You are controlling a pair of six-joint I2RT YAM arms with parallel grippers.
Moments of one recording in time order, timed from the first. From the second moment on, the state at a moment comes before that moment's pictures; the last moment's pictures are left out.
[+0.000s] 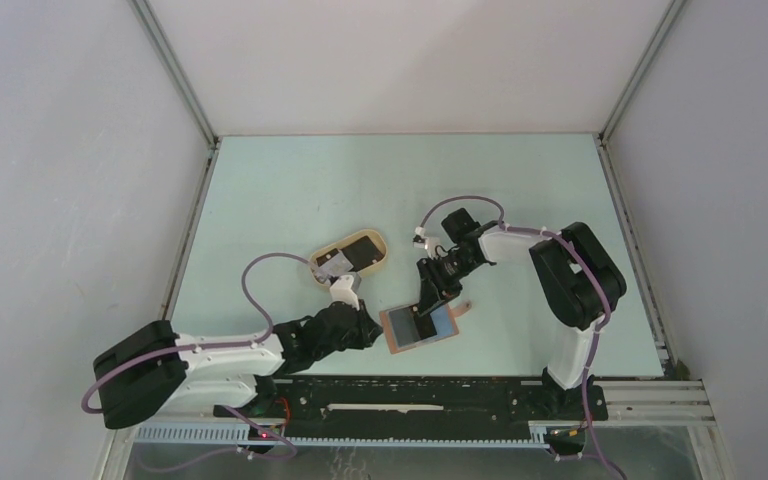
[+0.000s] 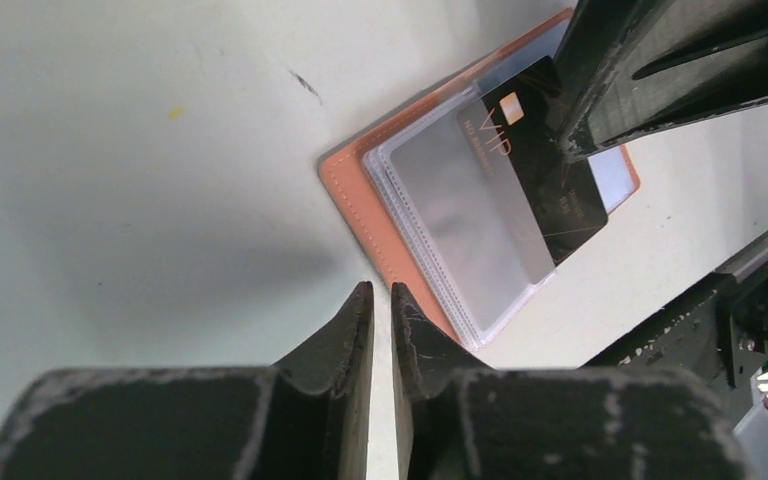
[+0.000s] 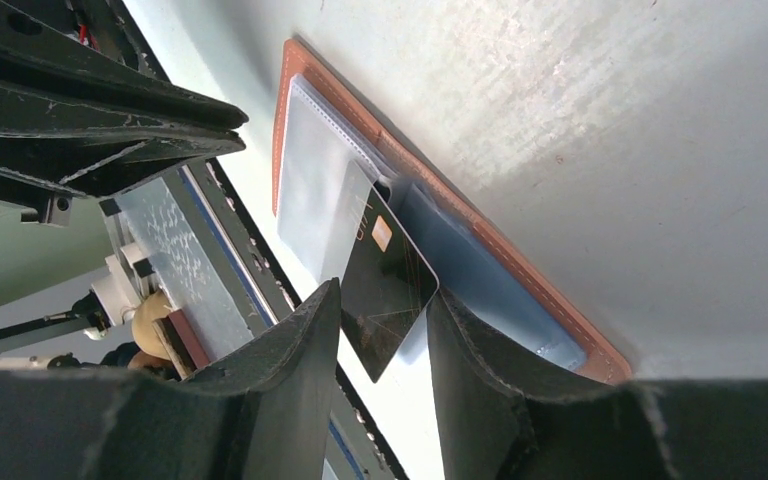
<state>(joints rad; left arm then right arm) -1.05 1.09 0.24 0.21 -0.25 -0.89 0.53 1.87 1.03 -0.49 -0.83 0.05</state>
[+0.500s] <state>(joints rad) -1.05 1.25 0.28 0.29 -0.17 -0.89 0.53 1.88 1.03 -0.50 -0.83 0.08</state>
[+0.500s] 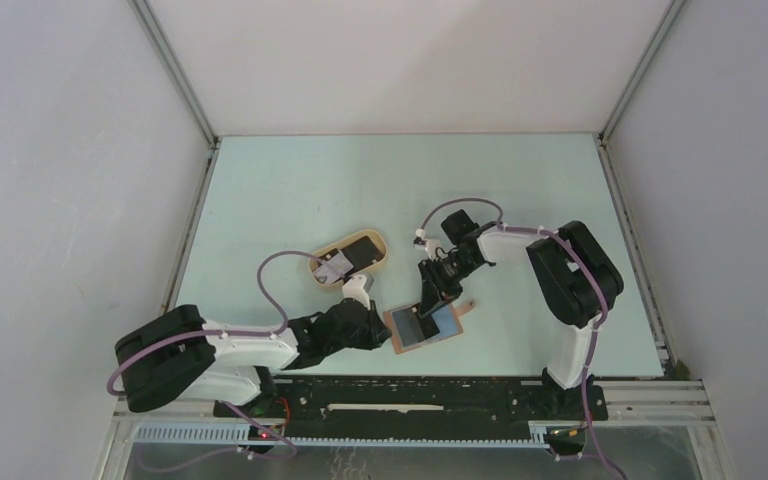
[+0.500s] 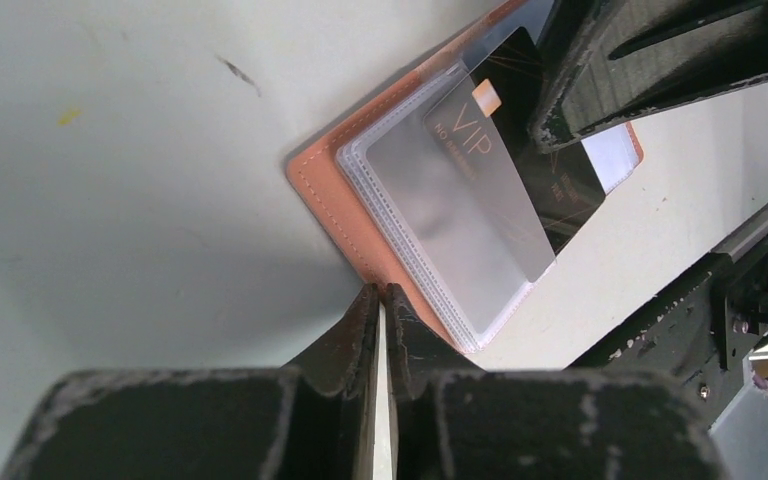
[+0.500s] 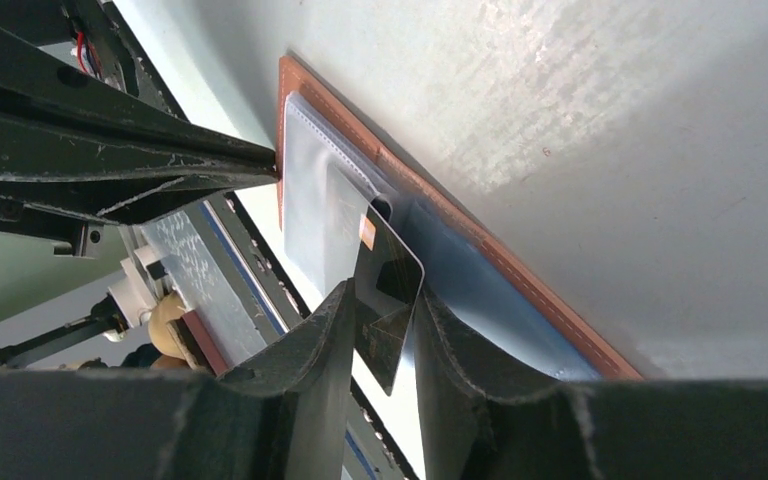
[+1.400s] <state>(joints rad) -1.05 1.28 0.29 0.32 -0.14 -0.89 0.52 1.89 1.04 -0.57 -0.85 0.05</state>
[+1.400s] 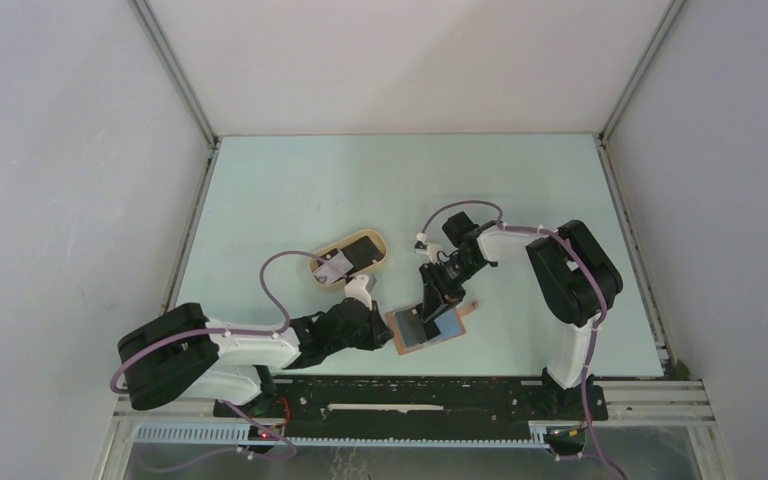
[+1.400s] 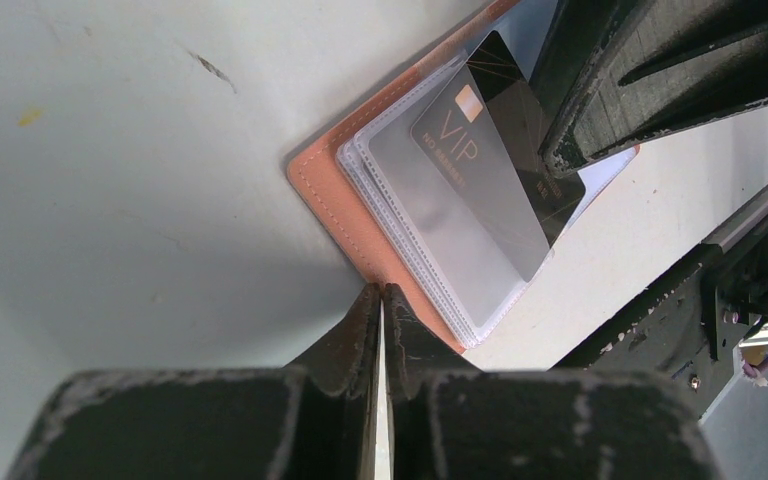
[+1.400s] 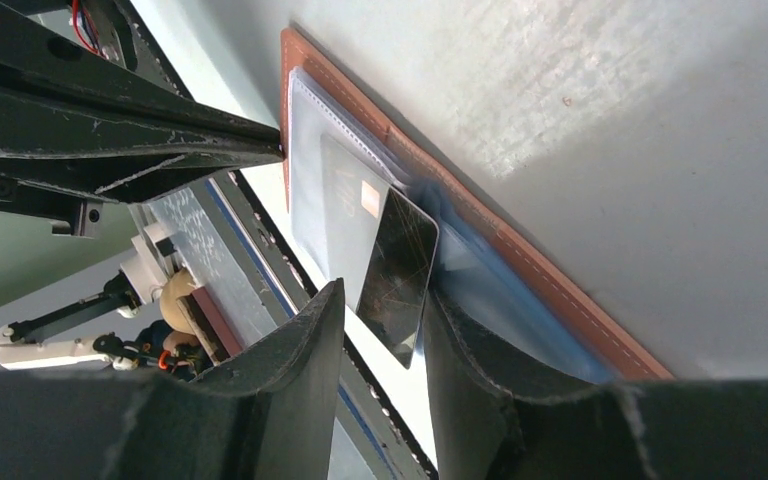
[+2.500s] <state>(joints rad) -1.05 1.29 0.29 0.34 -0.10 -0.89 0.61 1.86 1.00 -0.62 -0.83 0.03</state>
